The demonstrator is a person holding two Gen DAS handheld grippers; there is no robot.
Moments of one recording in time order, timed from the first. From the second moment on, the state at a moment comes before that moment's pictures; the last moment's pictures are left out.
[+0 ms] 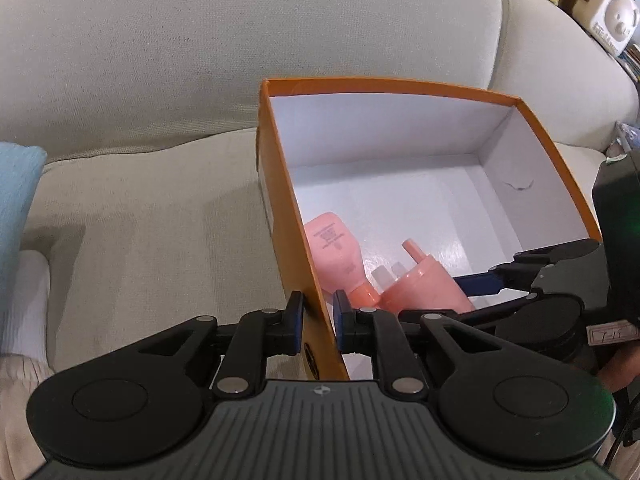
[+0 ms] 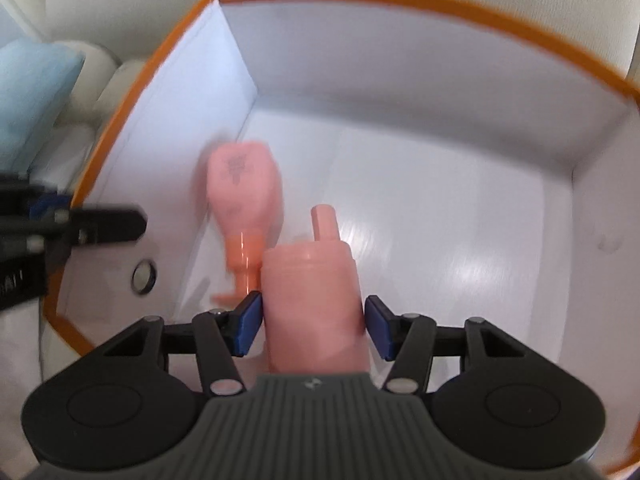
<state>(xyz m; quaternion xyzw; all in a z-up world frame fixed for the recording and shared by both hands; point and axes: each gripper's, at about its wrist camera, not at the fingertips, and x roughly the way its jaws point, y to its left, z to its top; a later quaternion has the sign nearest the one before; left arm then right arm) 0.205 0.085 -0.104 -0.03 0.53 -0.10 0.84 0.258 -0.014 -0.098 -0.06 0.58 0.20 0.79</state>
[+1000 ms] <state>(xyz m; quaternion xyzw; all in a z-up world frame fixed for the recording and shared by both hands) 0.211 0.121 -0.104 -0.12 0.54 -0.12 0.83 0.306 -0.002 -0.090 -0.17 0.57 0.18 0.78</state>
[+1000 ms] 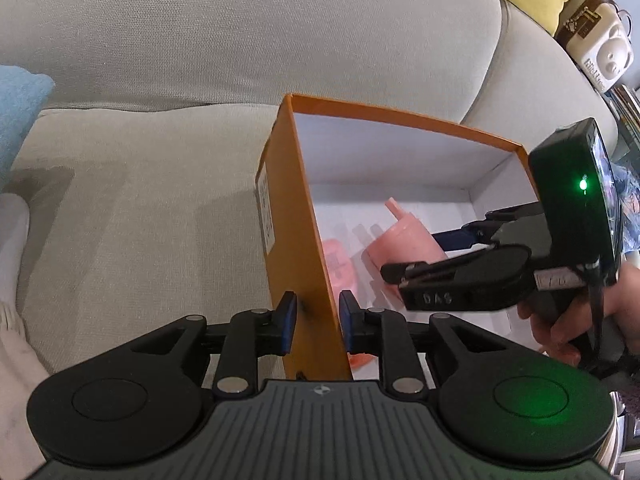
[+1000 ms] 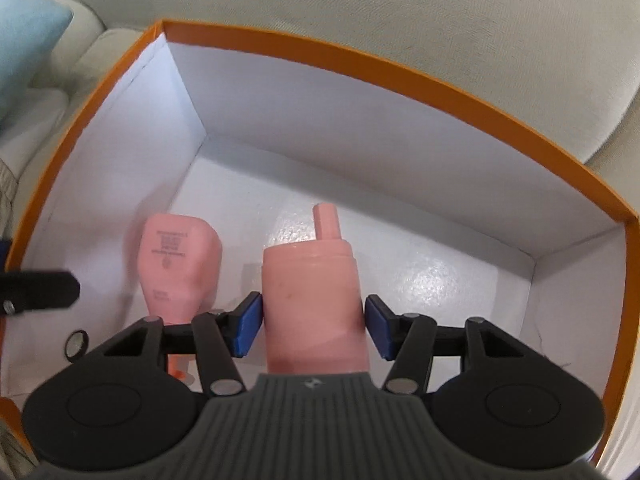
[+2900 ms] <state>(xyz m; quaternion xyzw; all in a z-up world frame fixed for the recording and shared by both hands) 0.209 0.119 -0.103 -0.13 0.51 -0.12 0.84 0.309 0.058 -0.068 -0.06 0.49 0.25 0.84</state>
